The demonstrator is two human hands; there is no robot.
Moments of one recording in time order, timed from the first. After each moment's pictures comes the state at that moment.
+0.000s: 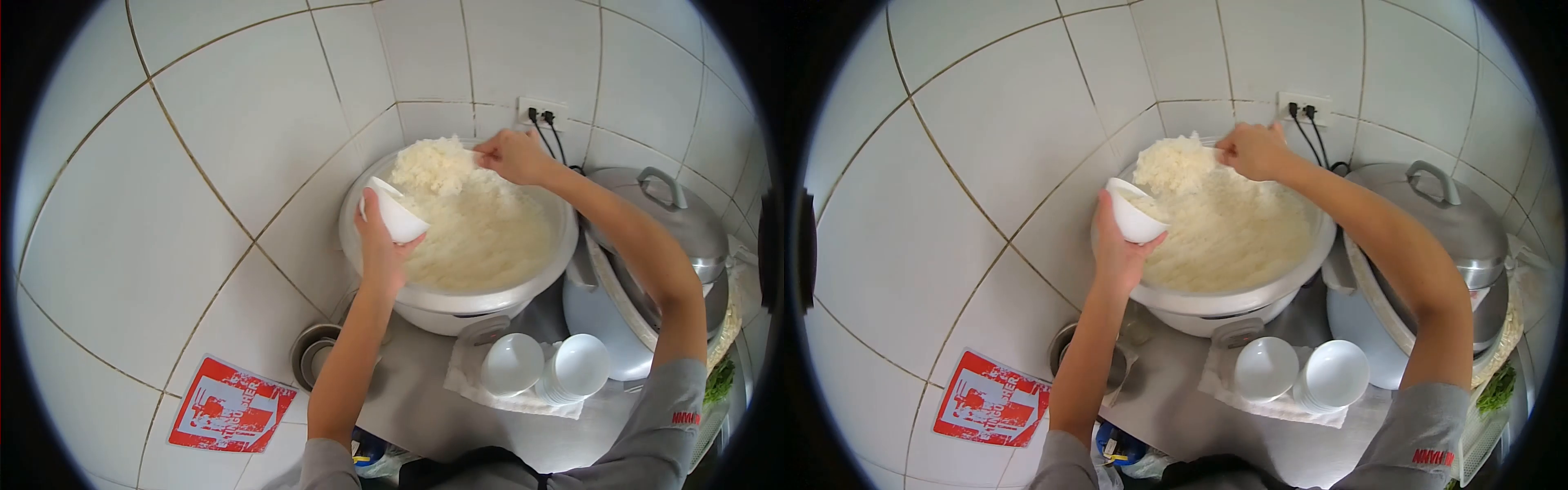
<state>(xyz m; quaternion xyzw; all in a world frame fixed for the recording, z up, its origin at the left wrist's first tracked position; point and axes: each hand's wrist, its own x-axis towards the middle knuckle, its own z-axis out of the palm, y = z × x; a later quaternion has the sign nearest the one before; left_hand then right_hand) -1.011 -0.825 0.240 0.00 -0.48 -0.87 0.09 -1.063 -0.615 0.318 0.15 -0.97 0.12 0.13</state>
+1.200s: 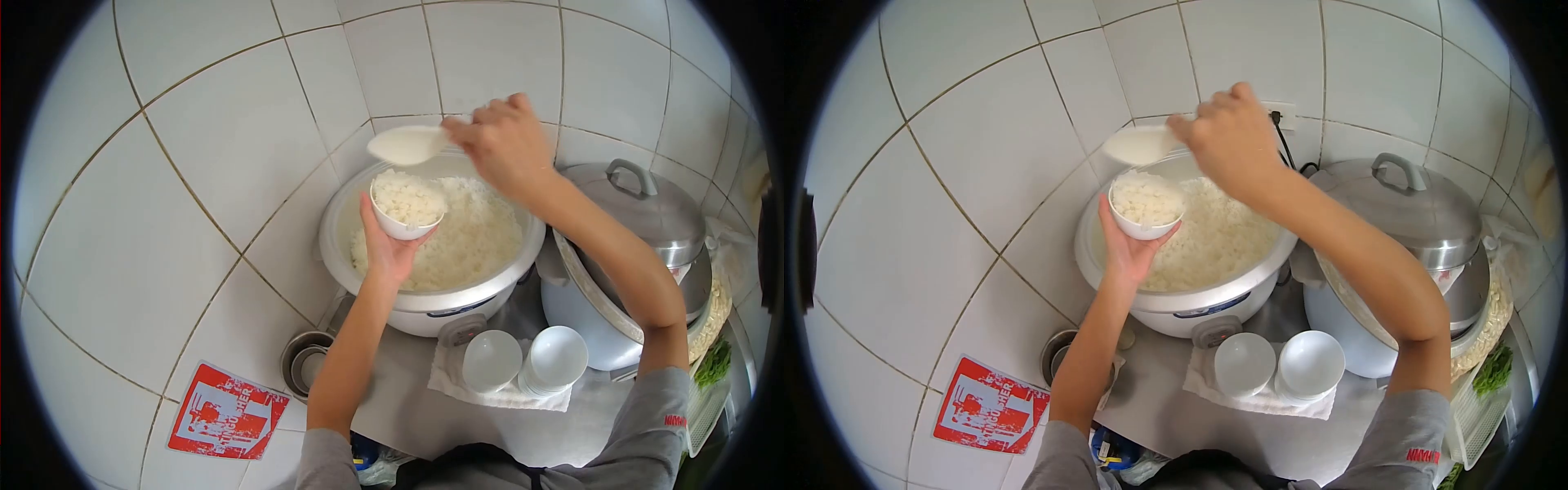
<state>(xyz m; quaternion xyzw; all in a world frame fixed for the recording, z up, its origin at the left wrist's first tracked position) -1.015 -0.787 0.238 -0.14 -0.34 -0.92 -0.10 -0.990 -0.605 0.350 0.24 -0.79 -0.08 0.55</state>
